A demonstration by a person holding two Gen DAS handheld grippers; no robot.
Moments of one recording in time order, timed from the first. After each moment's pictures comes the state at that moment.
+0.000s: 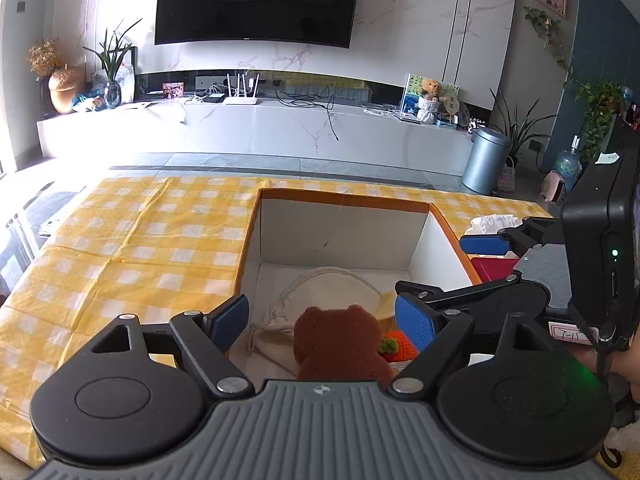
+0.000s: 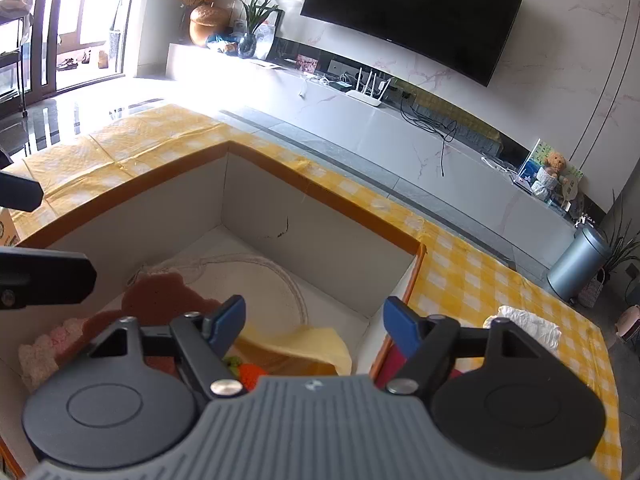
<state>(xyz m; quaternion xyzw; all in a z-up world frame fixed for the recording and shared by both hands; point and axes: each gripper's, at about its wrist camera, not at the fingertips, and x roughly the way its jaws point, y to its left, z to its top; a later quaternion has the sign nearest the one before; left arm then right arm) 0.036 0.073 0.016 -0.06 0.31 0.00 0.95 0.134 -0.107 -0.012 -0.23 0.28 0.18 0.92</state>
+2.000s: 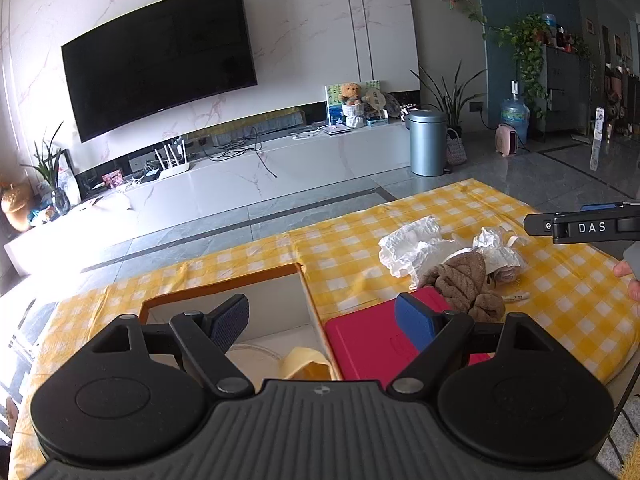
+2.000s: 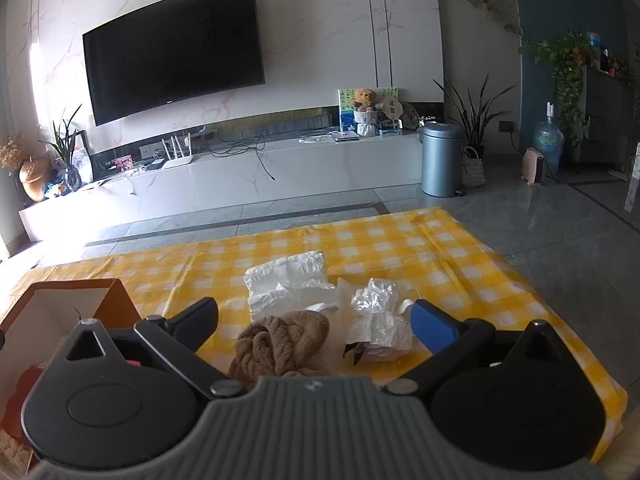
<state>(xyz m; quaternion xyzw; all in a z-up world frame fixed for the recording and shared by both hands) 0.066 -0.079 0.056 0.10 0.27 -0.07 0.95 0.087 -0.379 0.043 0.04 0.24 -0.03 0.97</state>
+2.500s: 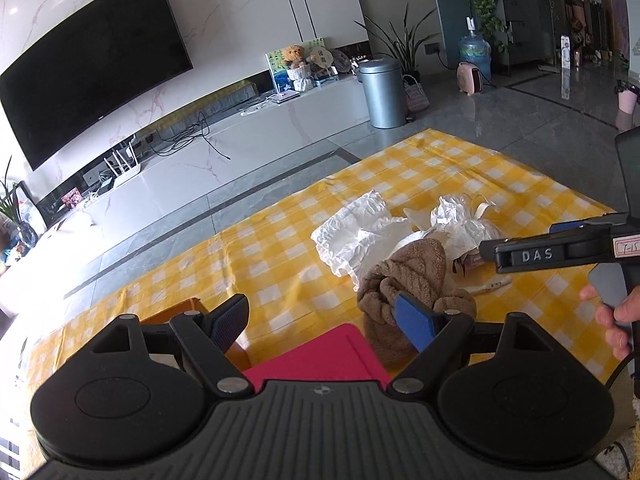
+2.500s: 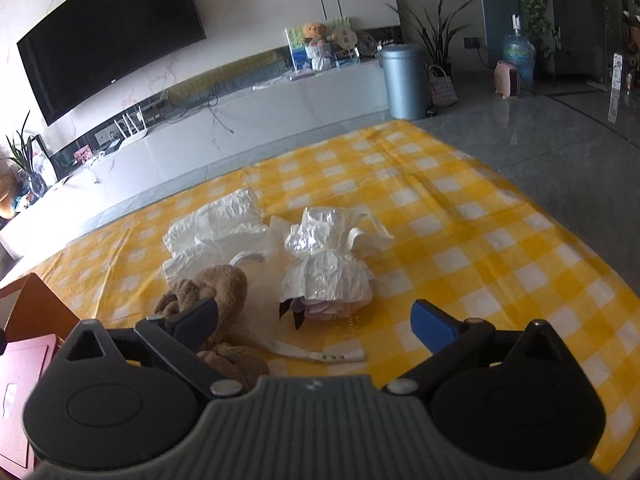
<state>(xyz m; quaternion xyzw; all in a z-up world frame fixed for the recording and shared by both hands) 0.142 -0.185 0.021 0.19 0.33 -0.11 0.92 0.150 -0.443 -0.033 0.13 0.33 -0.06 0.93</state>
